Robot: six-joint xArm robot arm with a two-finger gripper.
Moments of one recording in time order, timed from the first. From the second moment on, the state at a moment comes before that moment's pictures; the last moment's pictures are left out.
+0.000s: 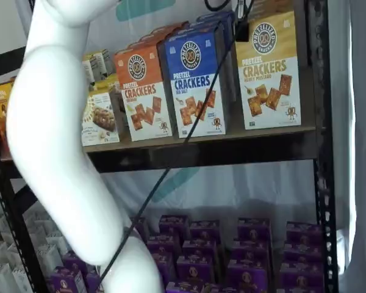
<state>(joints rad) -0.80 -0.32 -1.51 0.57 1.49 -2.25</state>
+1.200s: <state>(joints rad) -0.71 -0.08 -1.81 0.31 1.68 -2.19</state>
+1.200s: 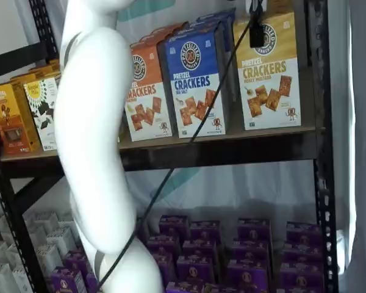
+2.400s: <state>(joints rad) -0.63 -0.10 -1.80 0.13 1.69 -2.17</state>
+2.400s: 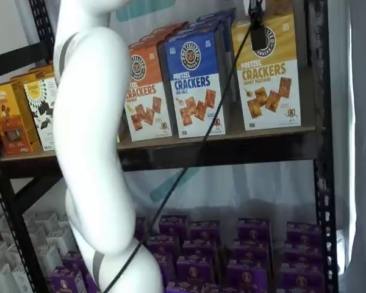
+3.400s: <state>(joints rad) -0.63 -0.10 -1.82 0.12 1.70 -2.17</state>
